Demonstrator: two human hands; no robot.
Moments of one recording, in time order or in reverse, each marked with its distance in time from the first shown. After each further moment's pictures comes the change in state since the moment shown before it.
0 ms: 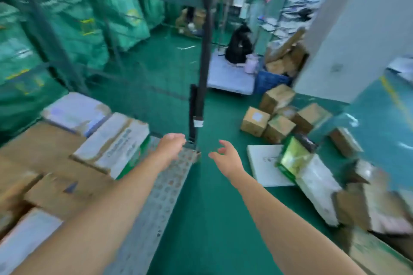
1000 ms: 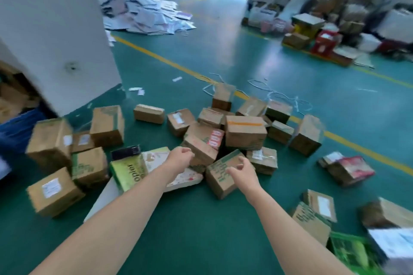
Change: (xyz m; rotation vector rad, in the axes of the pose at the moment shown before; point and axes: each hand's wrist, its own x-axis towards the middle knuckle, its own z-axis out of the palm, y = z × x) left_hand -0.029 0.137 0.648 0.749 -1.134 0.270; right_hand -0.056 0.279 -0.425 0.612 1.102 0.645
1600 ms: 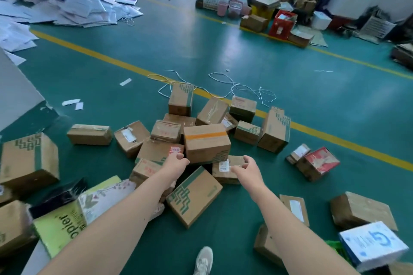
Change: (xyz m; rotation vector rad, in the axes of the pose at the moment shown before) left_hand 0.213 0.160 0.172 0.128 -0.141 -0.055; right_hand 0.244 -0.019 -0.176 0.094 0.177 0.176
